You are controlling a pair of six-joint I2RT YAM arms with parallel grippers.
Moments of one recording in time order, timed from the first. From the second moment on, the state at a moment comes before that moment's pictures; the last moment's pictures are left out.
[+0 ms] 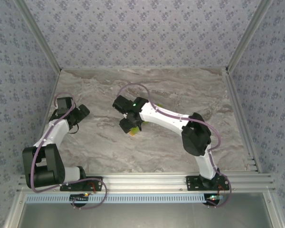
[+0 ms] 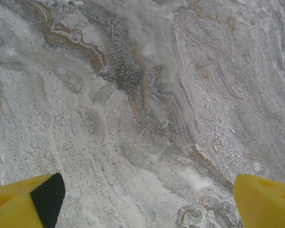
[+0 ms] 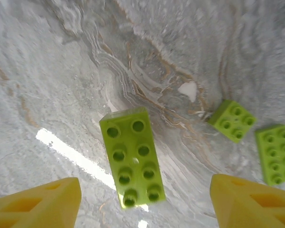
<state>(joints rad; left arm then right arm) 0.12 1.31 0.76 -0.37 0.02 -0.60 0.97 1.98 1.80 -1.05 0.16 0.27</state>
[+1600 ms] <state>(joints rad) 0.12 1.31 0.76 -0.37 0.02 -0.60 0.75 2.19 1.70 -0.89 0.13 0.58</state>
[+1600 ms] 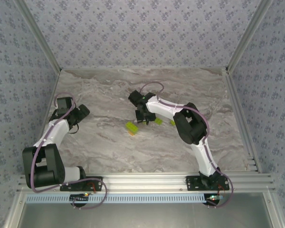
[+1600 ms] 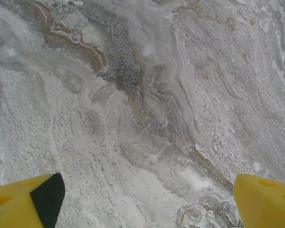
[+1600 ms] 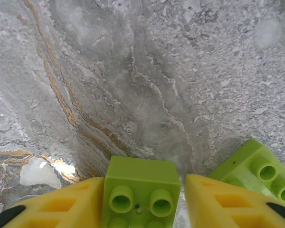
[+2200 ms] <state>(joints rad) 0.12 1.31 0.76 -0.37 0.02 -0.60 0.78 2.14 1.71 -0.99 0.18 0.45</state>
